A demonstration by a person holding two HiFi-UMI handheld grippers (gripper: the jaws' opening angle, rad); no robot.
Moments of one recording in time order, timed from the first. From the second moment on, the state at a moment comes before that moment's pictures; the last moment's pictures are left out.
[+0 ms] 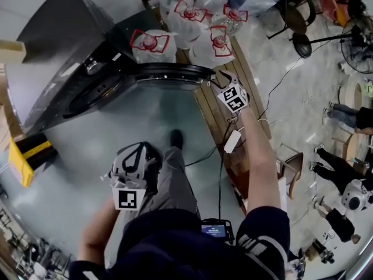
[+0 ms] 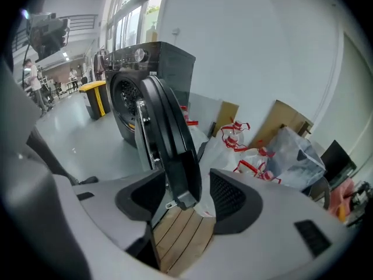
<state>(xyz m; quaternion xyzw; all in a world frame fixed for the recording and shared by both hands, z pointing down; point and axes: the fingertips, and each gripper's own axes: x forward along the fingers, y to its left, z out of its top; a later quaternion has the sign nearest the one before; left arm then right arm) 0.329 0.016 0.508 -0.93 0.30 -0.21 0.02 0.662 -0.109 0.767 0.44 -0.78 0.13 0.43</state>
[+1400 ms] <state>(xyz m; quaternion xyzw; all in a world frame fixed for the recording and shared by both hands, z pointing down) 0.365 -0.013 0.557 -0.93 0.30 -0.22 0.01 0.695 -0.135 0.874 0.31 -0.81 0.18 0.47</state>
